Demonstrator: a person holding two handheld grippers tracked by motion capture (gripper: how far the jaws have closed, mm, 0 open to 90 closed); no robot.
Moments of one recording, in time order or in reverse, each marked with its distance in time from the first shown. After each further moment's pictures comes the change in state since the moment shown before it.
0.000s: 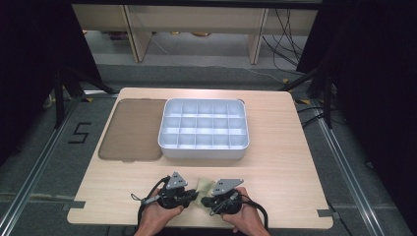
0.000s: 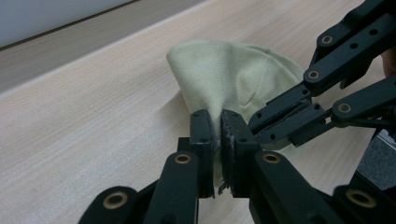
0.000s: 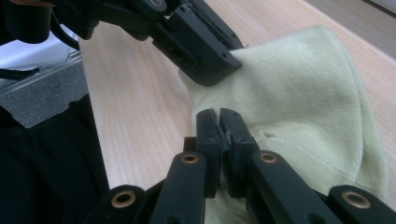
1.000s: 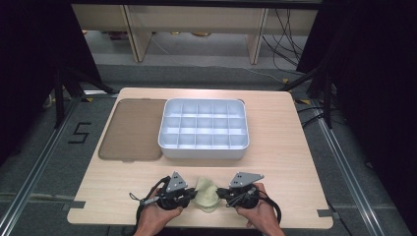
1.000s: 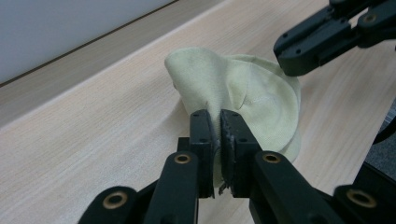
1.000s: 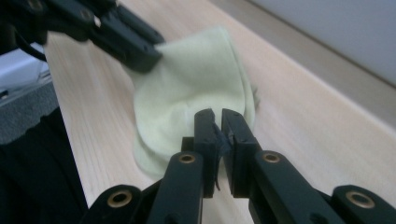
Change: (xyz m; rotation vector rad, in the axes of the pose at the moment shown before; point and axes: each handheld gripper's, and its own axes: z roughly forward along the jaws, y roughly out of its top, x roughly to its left) left arm -0.005 0.003 -0.008 -0.015 0.037 0.076; right arm -0.021 -0.006 -0.040 -0.050 -0.114 0.044
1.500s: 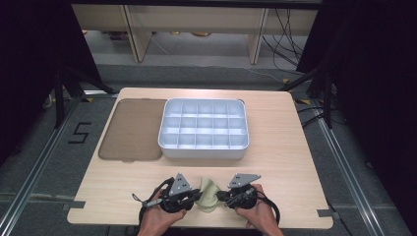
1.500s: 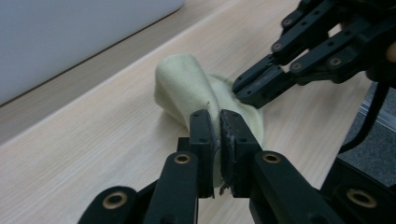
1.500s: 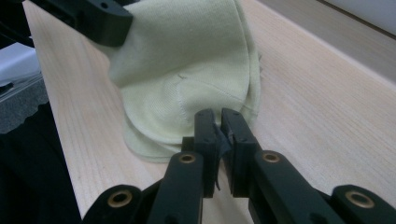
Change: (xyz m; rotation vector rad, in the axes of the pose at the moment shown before) left arm -0.018 0.010 -0.005 -0.034 -0.027 0.042; right arm -0.005 -0.009 0.012 0.053 0.021 0.038
